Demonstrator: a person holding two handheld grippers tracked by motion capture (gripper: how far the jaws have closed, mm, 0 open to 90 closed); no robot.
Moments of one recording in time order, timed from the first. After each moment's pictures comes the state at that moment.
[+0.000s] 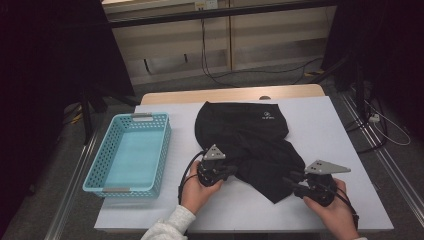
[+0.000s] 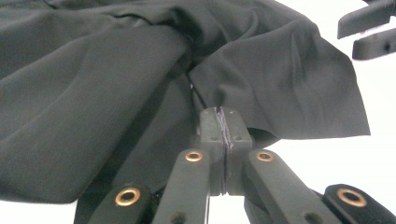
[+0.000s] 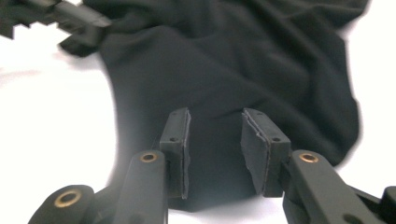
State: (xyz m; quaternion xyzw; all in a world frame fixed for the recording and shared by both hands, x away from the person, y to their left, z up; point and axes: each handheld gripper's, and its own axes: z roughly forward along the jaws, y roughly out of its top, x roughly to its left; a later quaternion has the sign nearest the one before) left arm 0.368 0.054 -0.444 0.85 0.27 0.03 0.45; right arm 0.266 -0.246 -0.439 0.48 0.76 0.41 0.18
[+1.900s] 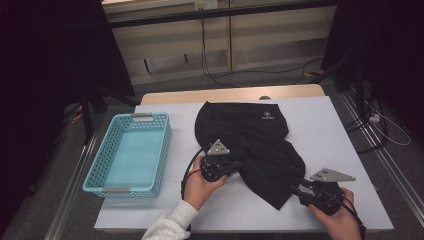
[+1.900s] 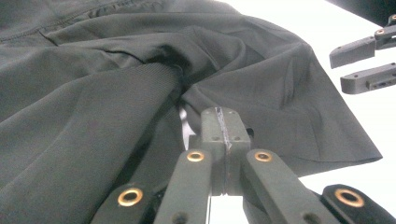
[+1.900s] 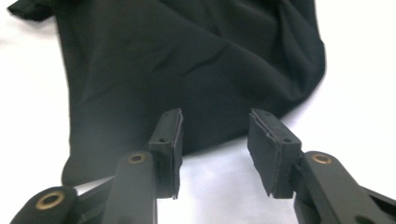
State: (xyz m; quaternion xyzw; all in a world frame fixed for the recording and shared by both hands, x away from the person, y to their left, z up) left arm 0.373 0.044 -0.430 0.85 0.26 0.03 0.45; right arm 0.249 -0.261 -0.450 0.53 0.75 0.36 0.20
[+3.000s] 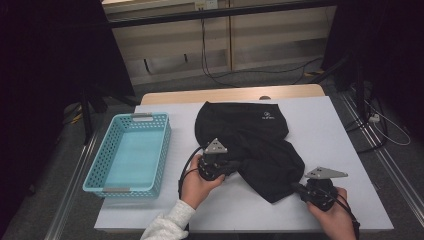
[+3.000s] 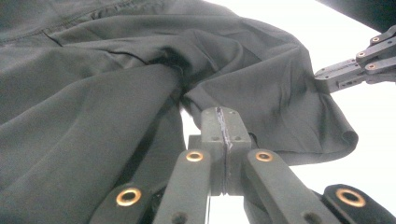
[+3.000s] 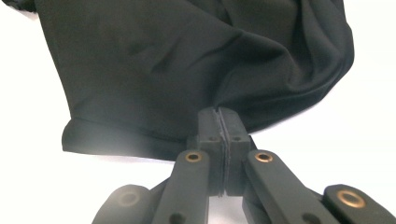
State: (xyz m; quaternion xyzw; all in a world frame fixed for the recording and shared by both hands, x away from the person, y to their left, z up) left arm 0.373 0.049 -0.423 0.85 0.26 0.02 0.45; right arm 0.259 -0.254 -0.456 0.53 0.76 0.35 0.17
